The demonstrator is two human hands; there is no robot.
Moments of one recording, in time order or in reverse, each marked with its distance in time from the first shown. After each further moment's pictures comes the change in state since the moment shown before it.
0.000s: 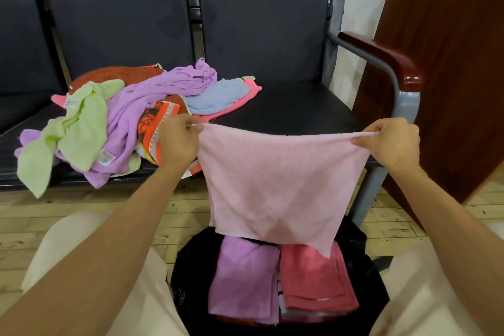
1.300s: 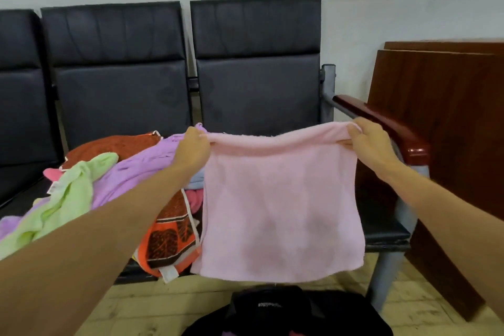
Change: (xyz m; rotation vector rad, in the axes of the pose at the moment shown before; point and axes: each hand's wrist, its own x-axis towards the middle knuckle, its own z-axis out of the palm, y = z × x) left_hand 0.149 0.066 0.036 -0.179 -0.249 -0.190; right_hand 0.139 -0.078 -0.001 0.299 -0.017 -0.205
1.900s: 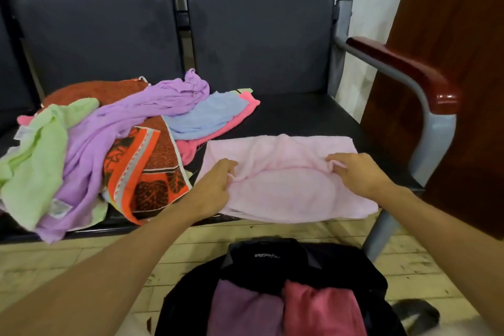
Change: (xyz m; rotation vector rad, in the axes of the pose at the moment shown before) left_hand -0.074 -0.143 0.069 0.397 -0.453 0.349; right_hand -0.076 0.100 0.068 -0.450 -0.529 -0.023
